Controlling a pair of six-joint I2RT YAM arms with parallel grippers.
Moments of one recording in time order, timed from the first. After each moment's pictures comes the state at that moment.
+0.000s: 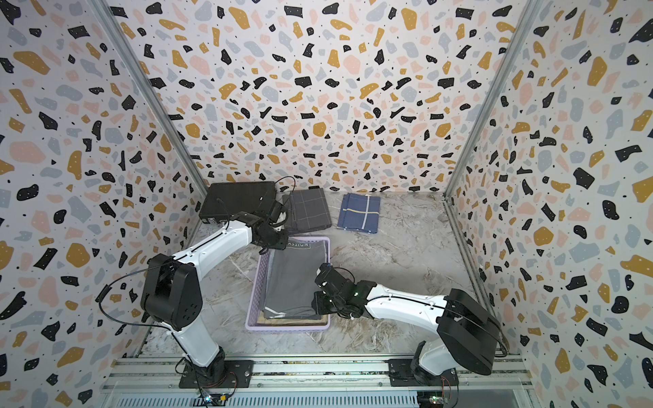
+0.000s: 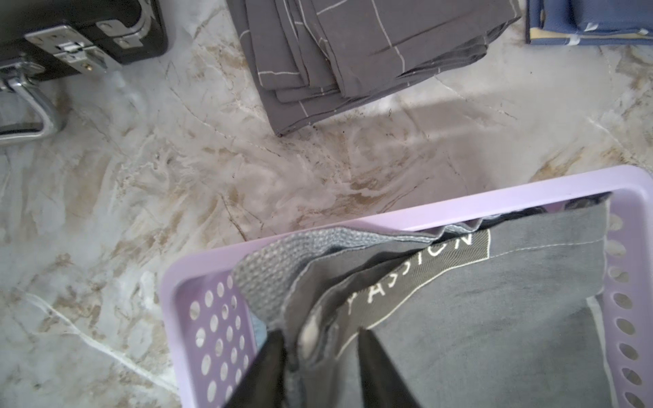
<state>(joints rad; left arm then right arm) -0.39 1.76 1.40 -0.76 -0.05 -0.21 1.05 1.43 0.83 -0.30 -0.11 0.82</state>
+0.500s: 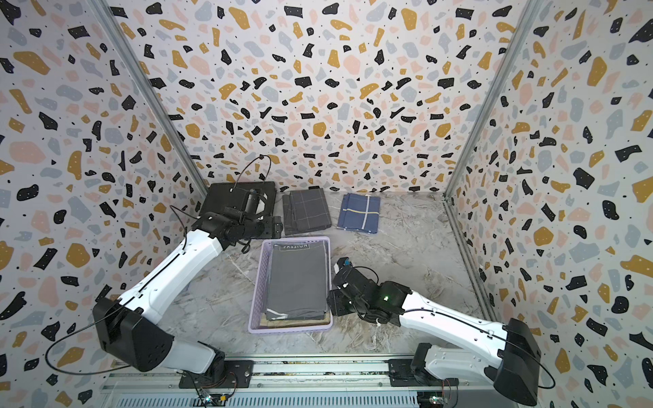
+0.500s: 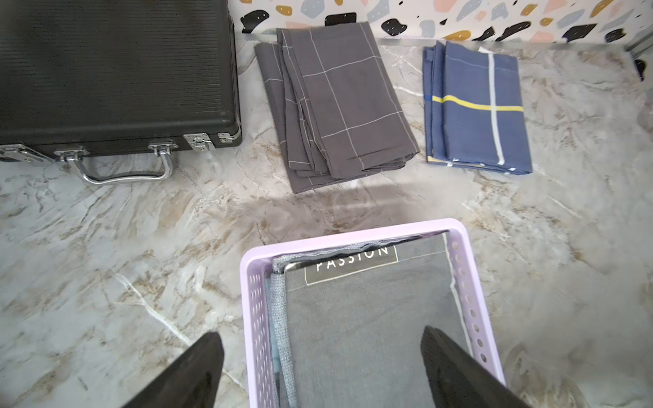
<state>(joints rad) -0.39 1.42 1.39 -0.81 -0.06 -0.32 1.05 1.10 0.87 -0.67 0.07 0.72</state>
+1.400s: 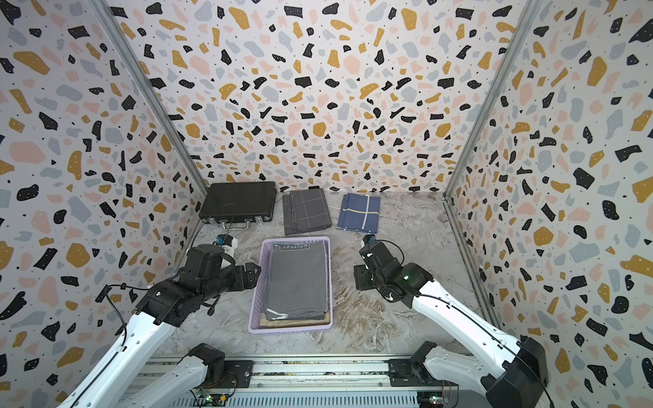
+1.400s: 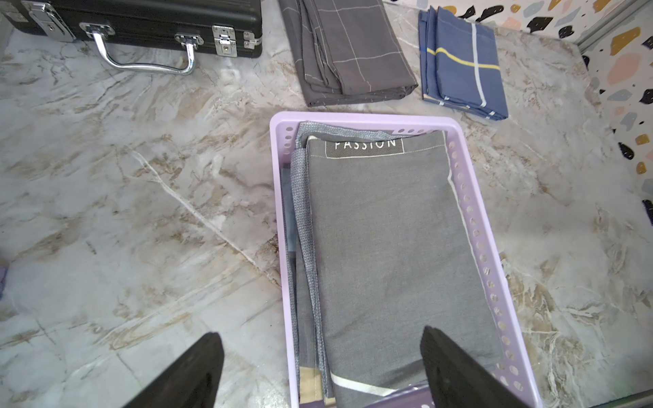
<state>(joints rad) -0.39 0.82 0.90 -0.89 -0.03 -0.38 0.73 1.08 0.95 -0.77 0.15 0.45</state>
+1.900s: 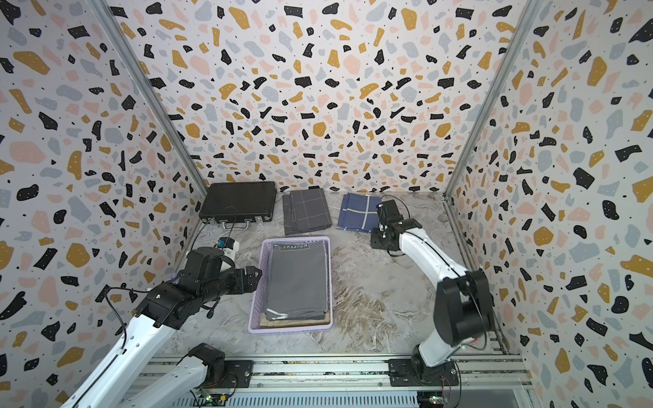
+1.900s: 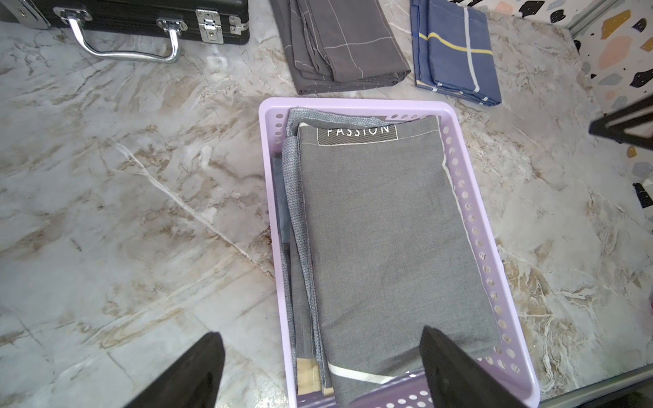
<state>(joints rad) -0.39 0.81 0.89 -0.89 0.00 -0.37 0.30 1.71 1.34 -0.69 0.03 0.37</state>
